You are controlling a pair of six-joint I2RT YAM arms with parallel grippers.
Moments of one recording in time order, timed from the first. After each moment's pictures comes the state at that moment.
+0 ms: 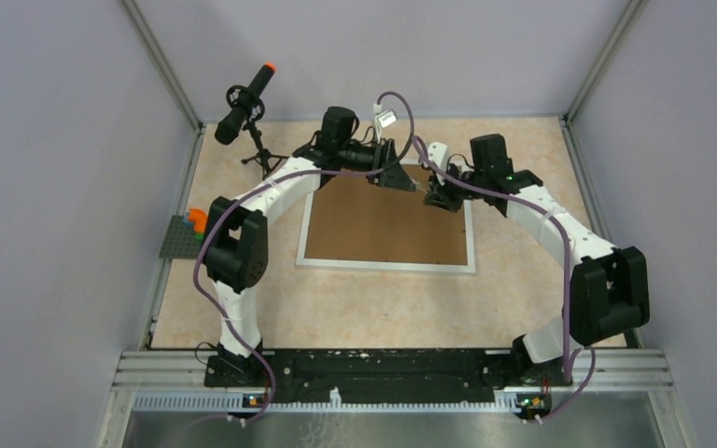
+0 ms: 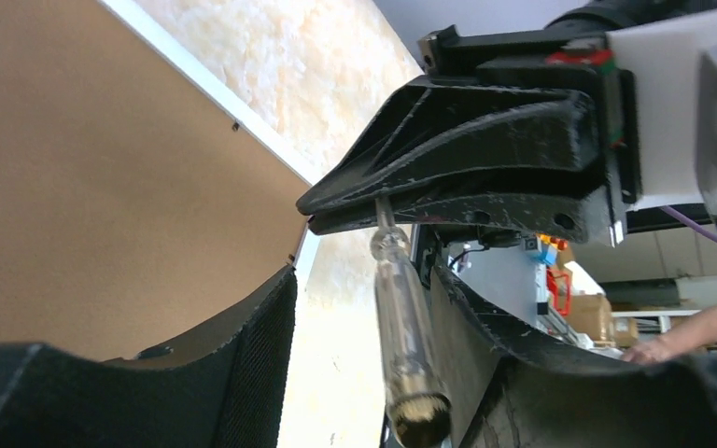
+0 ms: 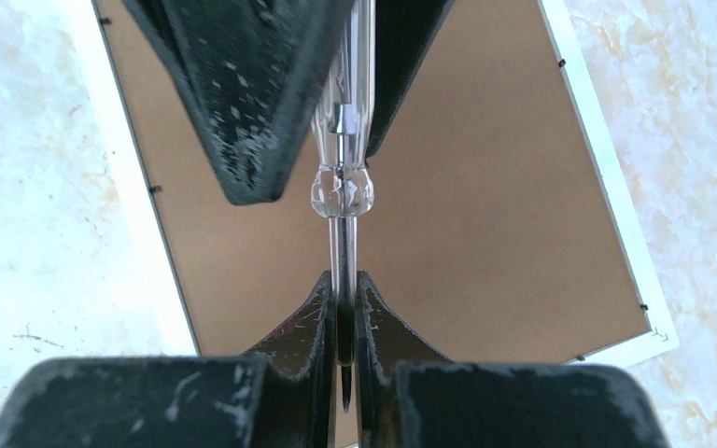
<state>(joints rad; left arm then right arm) -0.48 1.99 1.62 -0.15 1.09 -0.43 0.34 1.48 1.15 -0.43 -0.61 -0.67</state>
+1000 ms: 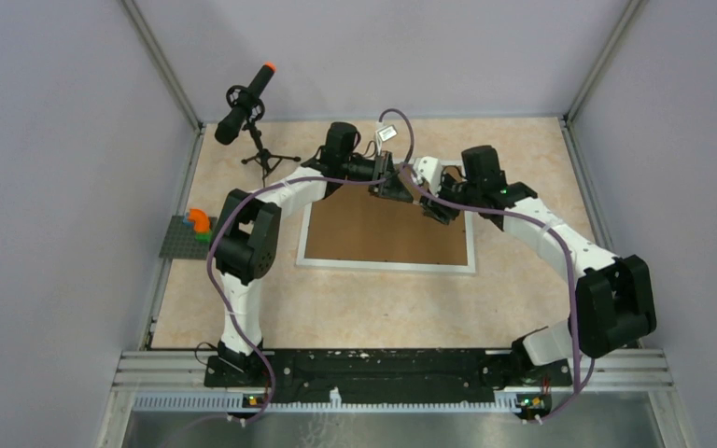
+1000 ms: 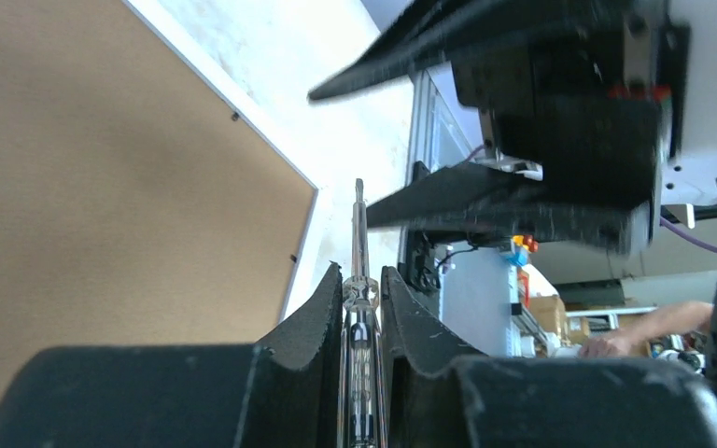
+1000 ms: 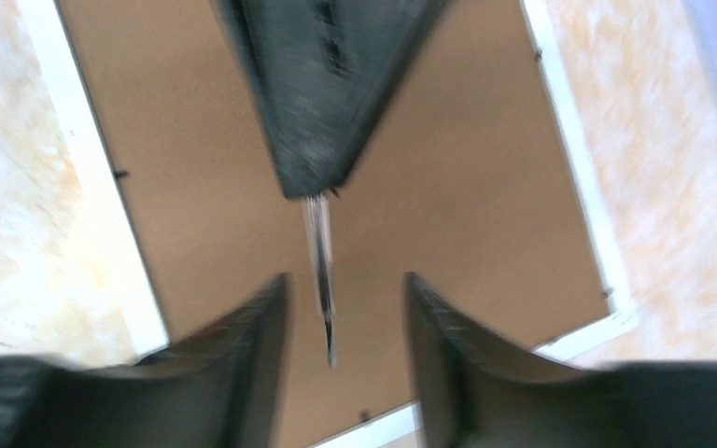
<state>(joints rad) -0.46 2.05 1.51 0.10 1.18 -0.59 0.35 1.43 1.08 -0.38 -0.49 -0.68</state>
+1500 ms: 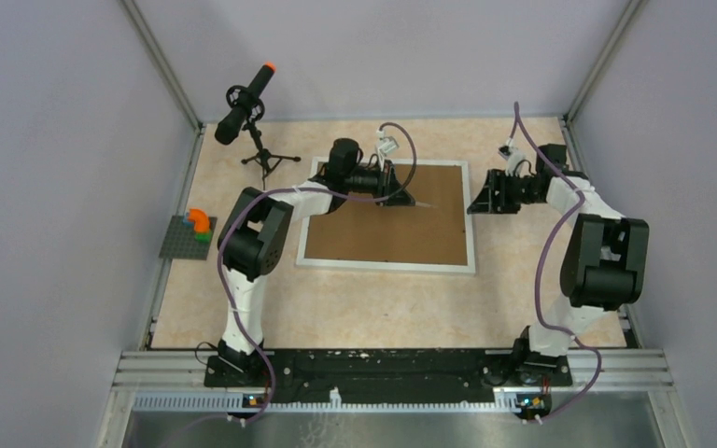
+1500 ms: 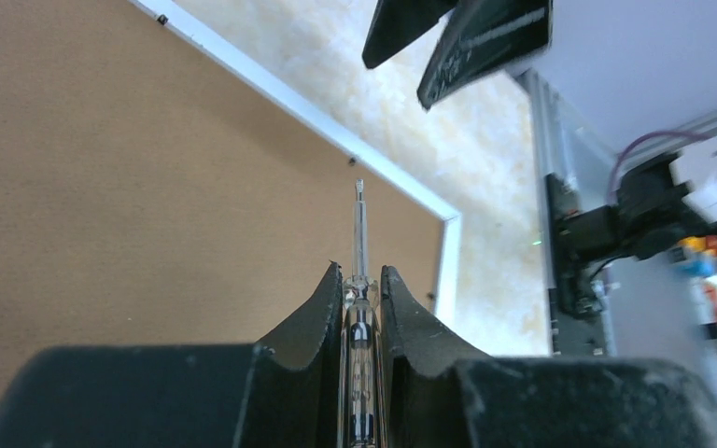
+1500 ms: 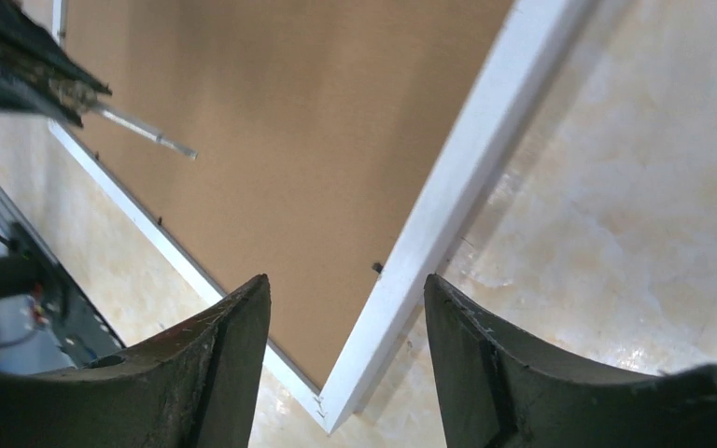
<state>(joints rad) -0.49 2.11 1.40 0.37 1.03 -0.36 -0.11 1.68 1.15 -0.55 -0.79 -0.17</state>
